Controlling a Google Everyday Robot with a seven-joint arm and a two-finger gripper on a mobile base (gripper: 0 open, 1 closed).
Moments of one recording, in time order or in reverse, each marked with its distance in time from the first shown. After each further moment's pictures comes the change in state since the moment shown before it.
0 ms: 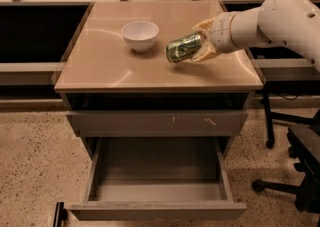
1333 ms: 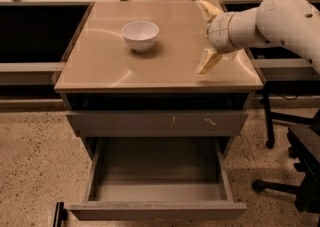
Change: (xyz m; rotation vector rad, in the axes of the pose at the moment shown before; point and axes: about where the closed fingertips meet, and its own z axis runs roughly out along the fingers) arm 0.000 0.000 0.000 0.000 0.000 0.000
